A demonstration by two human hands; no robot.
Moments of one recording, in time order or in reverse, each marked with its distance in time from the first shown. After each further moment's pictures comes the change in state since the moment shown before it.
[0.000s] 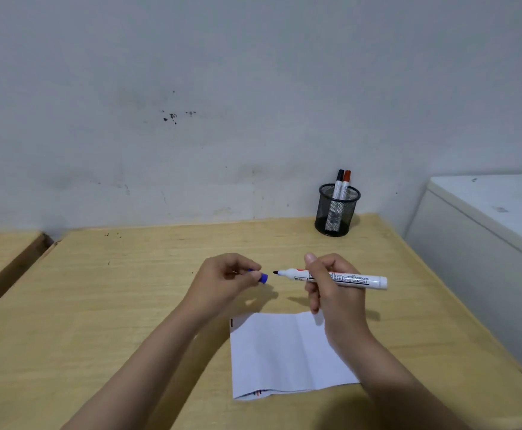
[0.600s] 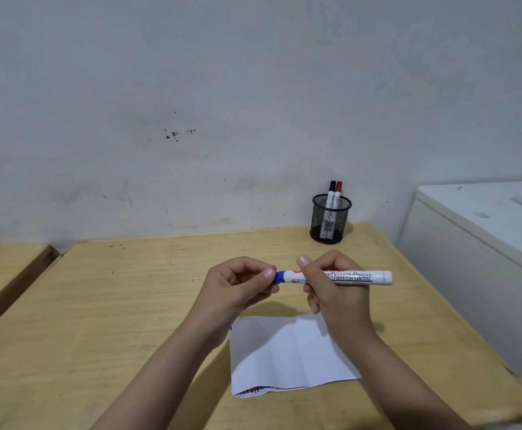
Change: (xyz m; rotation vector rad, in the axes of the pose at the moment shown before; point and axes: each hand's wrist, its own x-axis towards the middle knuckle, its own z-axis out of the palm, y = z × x) left_hand -0.045 0.048 0.020 -0.438 -0.098 0.022; right_hand -0.016 -0.032 -0.005 0.004 -0.081 -0.157
